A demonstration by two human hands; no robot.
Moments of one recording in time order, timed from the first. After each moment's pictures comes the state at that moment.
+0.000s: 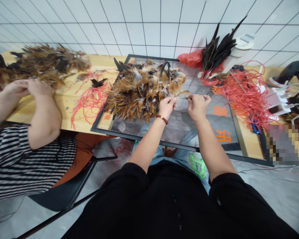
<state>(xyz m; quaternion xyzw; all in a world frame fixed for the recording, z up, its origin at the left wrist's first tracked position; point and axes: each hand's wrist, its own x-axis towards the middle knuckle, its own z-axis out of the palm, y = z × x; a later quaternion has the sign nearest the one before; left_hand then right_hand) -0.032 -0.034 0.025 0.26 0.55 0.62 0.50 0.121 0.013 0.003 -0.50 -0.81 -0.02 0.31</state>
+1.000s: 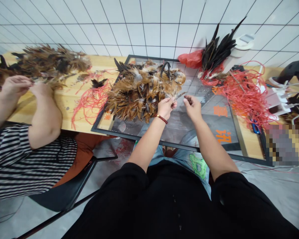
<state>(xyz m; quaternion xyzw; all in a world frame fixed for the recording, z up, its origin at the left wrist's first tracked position) -0.032 -0.040 0.040 0.15 0.48 0.64 0.58 0.099 0.013 -0.007 -0.47 -0.68 0.32 0.46</state>
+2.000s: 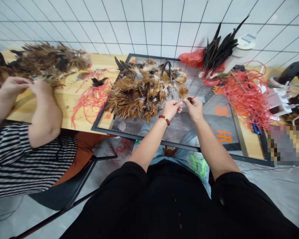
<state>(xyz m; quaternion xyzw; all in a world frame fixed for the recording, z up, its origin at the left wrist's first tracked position) -0.021 -0.041 0.029 0.30 0.55 0.55 0.54 0.097 0.014 -0.009 -0.44 -0.63 0.40 0.51</state>
